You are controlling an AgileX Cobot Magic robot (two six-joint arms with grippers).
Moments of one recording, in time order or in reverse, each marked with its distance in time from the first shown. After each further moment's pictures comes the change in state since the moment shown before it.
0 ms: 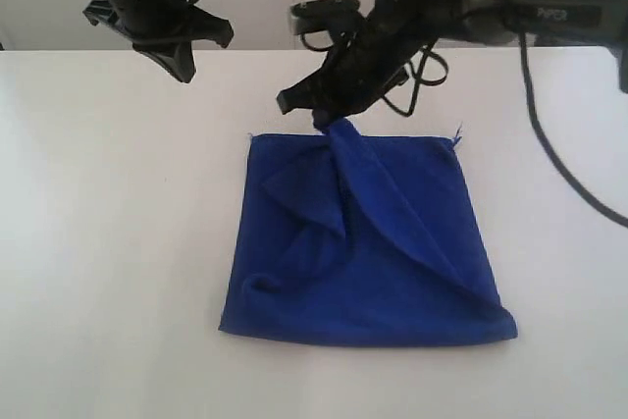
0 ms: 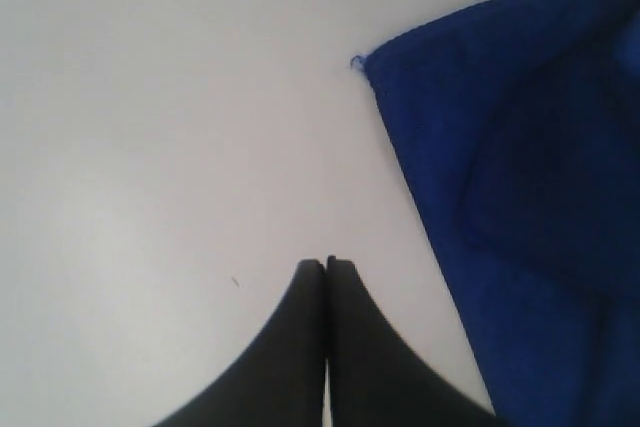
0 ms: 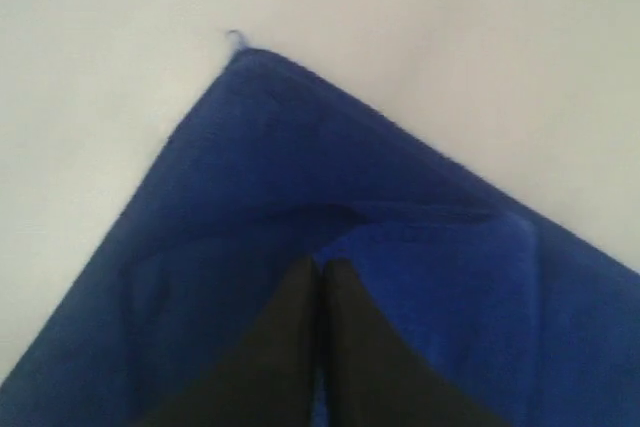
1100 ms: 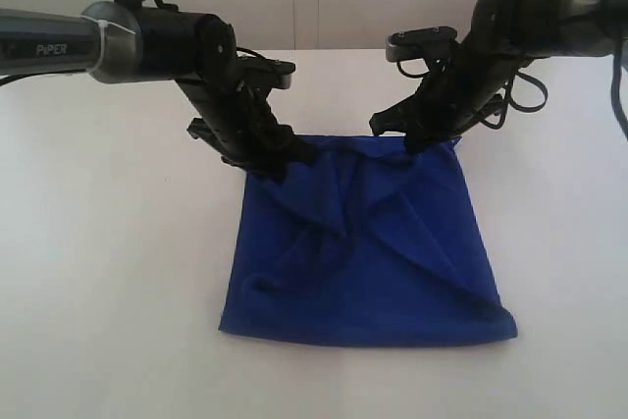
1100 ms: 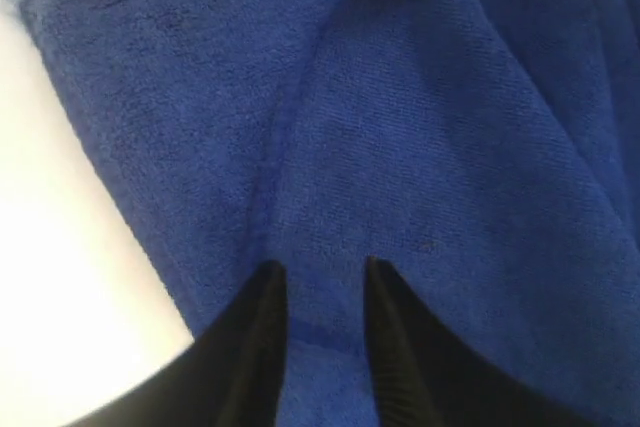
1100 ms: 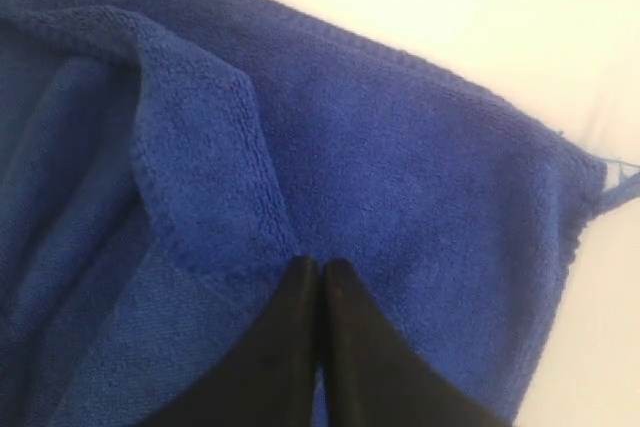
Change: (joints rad) left arm -0.196 0.075 0.378 -0.088 -0.482 -0.027; right arm -0.176 -0.074 0.229 -0.054 -0.018 0.000
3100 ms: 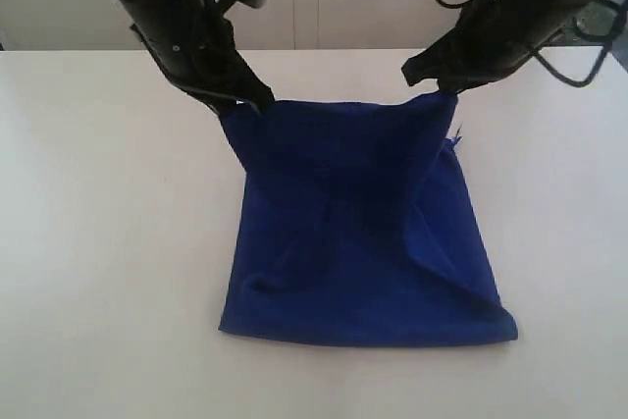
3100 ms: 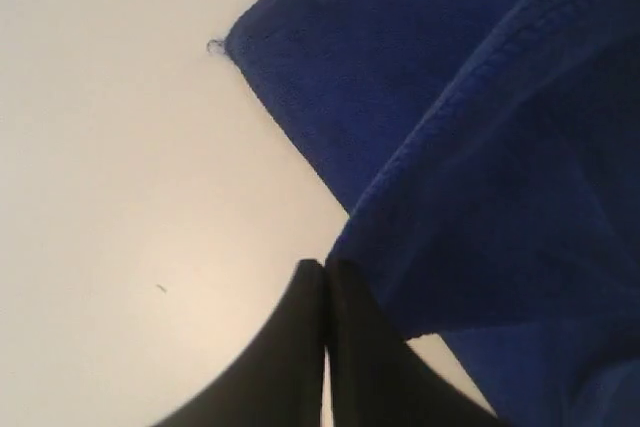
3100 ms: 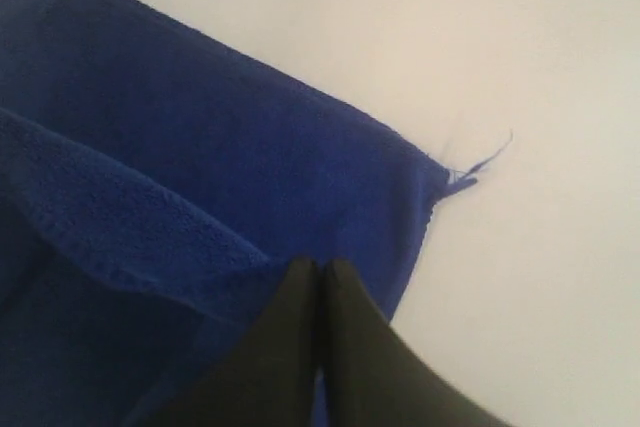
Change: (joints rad) left arm -0.006 -0.290 0.000 0.215 0.238 0.102; right arm 0.000 -0.302 0.079 -0.114 0.064 -0.002
